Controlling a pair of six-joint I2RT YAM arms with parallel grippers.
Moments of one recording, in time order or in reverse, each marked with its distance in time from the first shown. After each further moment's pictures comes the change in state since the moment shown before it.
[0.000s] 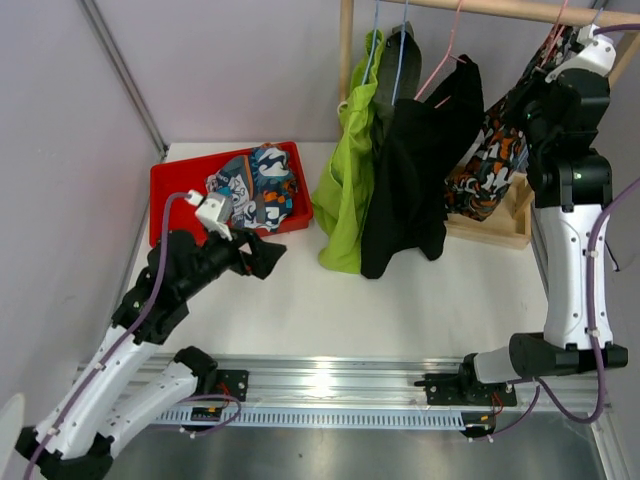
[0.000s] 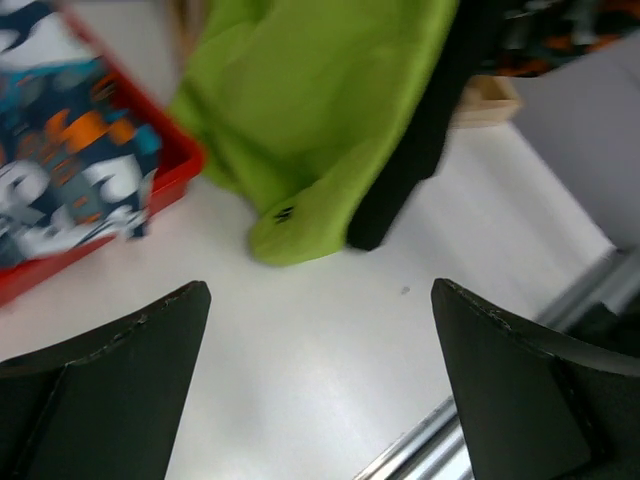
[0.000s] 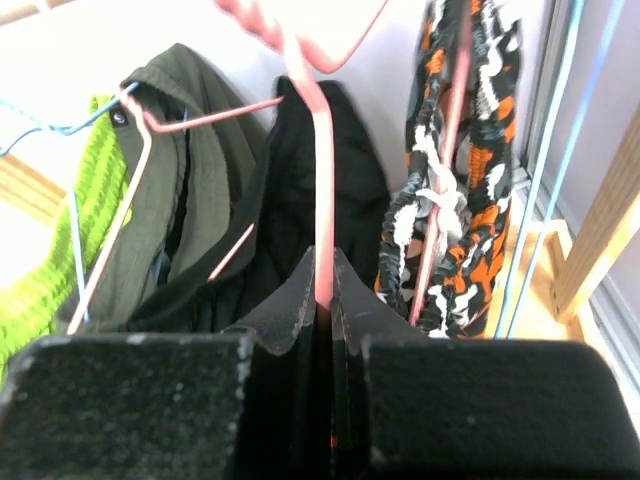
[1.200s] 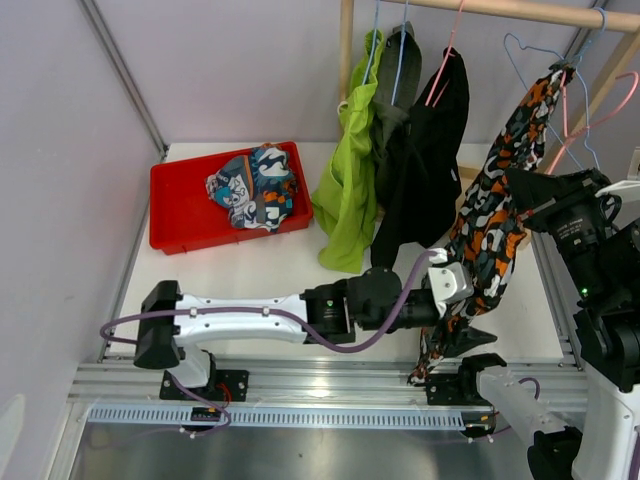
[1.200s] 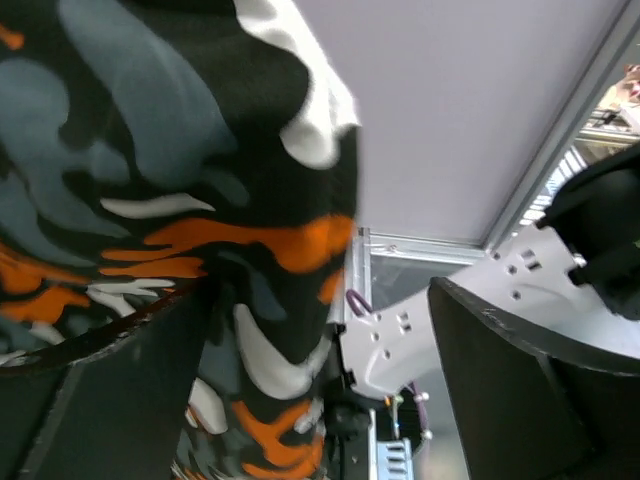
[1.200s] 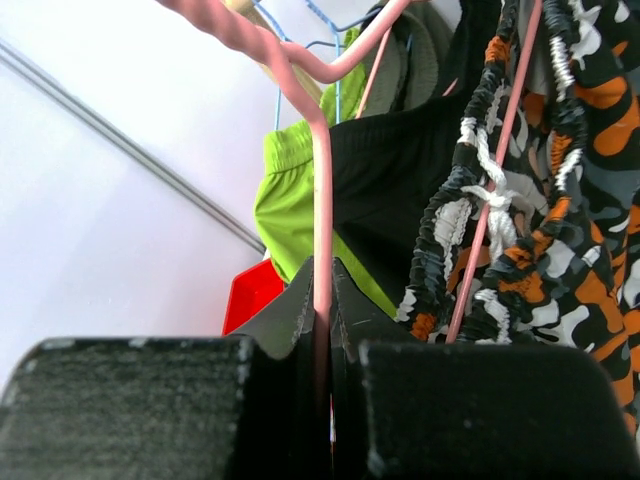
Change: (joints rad) left arm -0.962 0.943 0.567 0.674 -0.063 0.193; right arm 0.103 -0.598 -0.323 -0.109 -0.226 0.343
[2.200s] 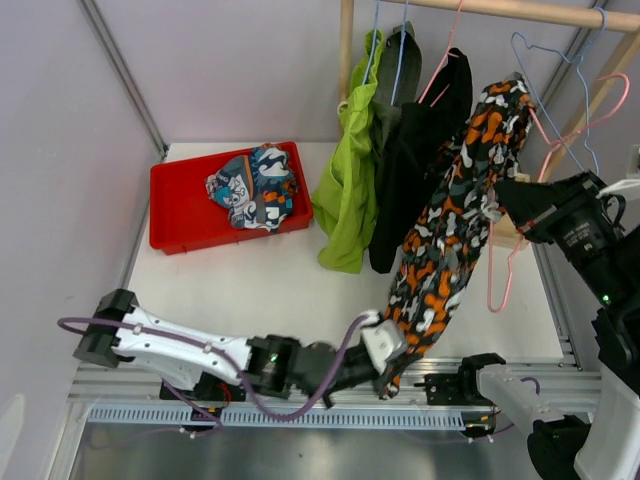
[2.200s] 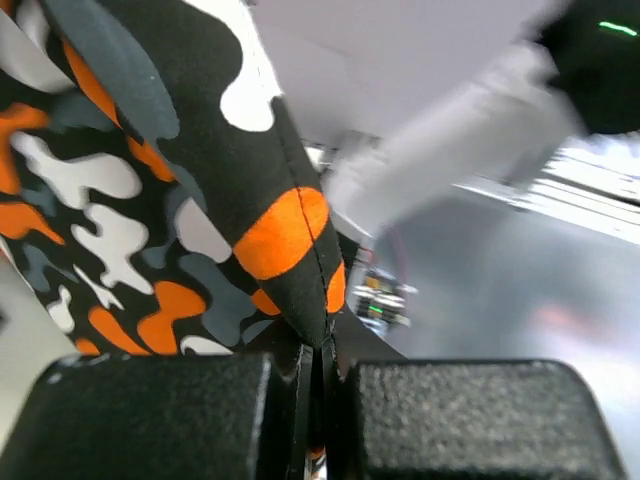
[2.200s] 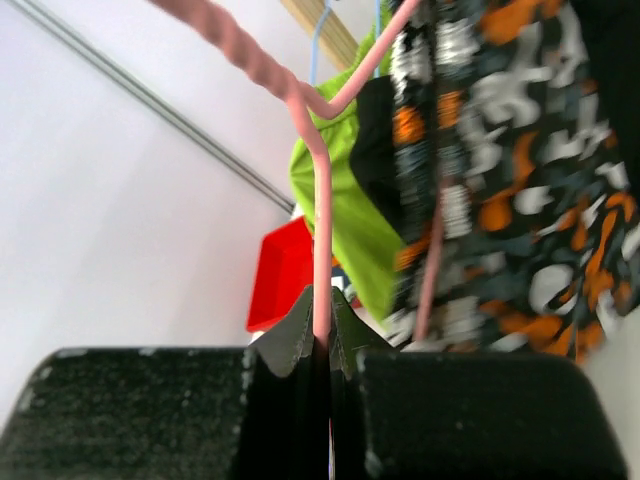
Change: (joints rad) left arm -0.338 -0.338 -0.468 0.031 -0.570 -0.066; right arm 0.009 0.093 0.212 -0.233 -0.140 0.034
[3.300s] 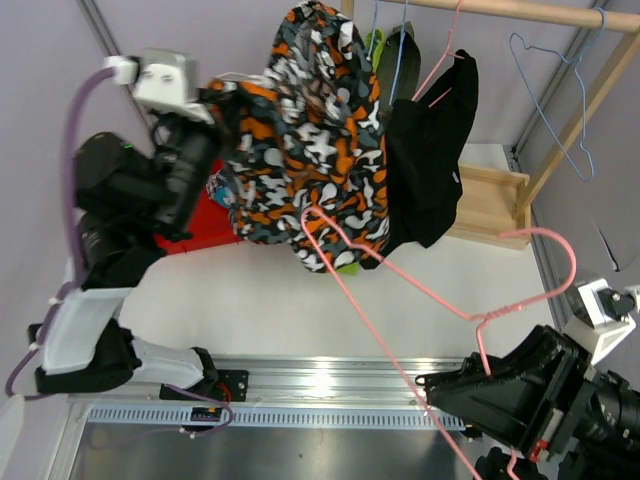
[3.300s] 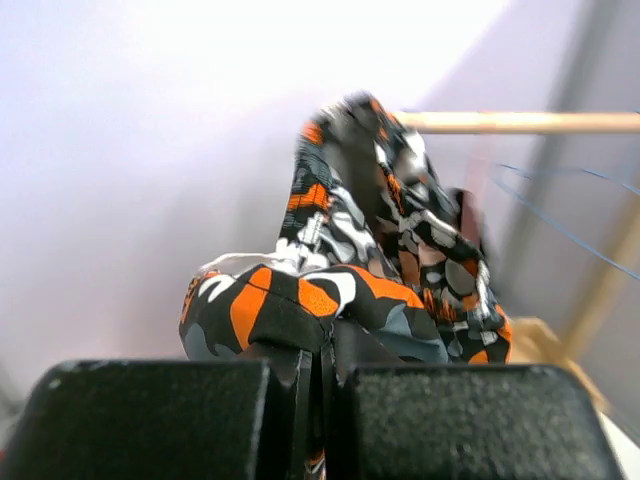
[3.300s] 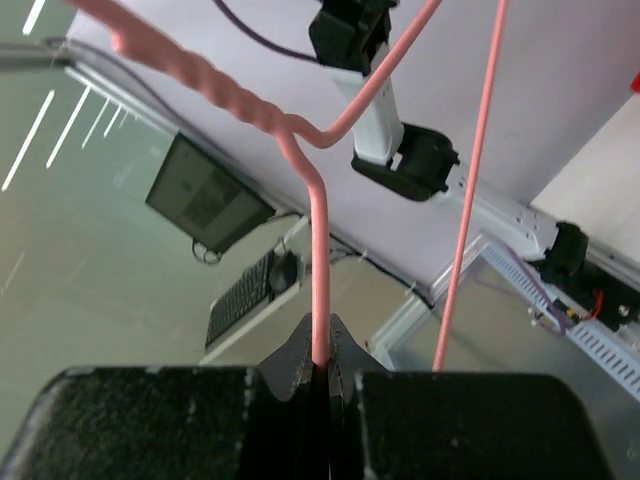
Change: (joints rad) left arm 0.729 0.082 1.212 -0.748 -0.166 0.367; right arm -0.446 -0.279 0.059 0.471 -1.276 1.006
